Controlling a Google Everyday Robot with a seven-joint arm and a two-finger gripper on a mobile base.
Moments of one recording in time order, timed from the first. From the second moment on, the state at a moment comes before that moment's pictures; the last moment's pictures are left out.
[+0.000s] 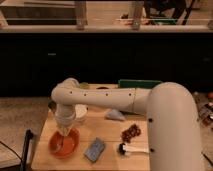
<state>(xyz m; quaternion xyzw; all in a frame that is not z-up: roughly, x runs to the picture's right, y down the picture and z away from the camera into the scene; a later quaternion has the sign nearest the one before) -0.209 0.210 0.722 -0.30 -0.36 -0.52 0.72</state>
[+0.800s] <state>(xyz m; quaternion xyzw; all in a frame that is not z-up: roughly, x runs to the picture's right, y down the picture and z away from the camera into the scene) -0.208 0.199 0.724 -0.31 -0.36 -0.53 0.70</state>
